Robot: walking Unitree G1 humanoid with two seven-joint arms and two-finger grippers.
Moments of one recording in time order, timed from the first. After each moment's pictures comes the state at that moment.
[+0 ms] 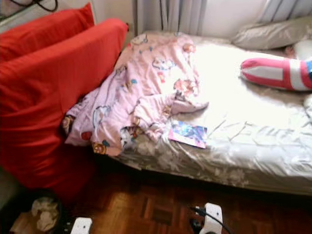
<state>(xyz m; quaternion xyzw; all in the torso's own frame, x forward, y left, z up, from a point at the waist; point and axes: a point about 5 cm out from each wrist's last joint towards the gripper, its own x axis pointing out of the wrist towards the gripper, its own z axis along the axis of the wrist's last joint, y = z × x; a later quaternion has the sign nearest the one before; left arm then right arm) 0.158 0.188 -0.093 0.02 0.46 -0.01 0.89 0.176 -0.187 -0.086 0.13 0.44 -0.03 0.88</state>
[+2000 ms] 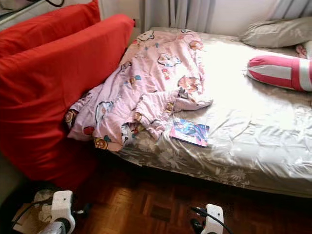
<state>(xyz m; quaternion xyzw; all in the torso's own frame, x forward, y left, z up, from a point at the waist) 0.213 0.229 -0.052 0.00 0.33 0.03 0.94 0.175 -0.190 -0.086 0.13 0.44 -0.03 0.89</state>
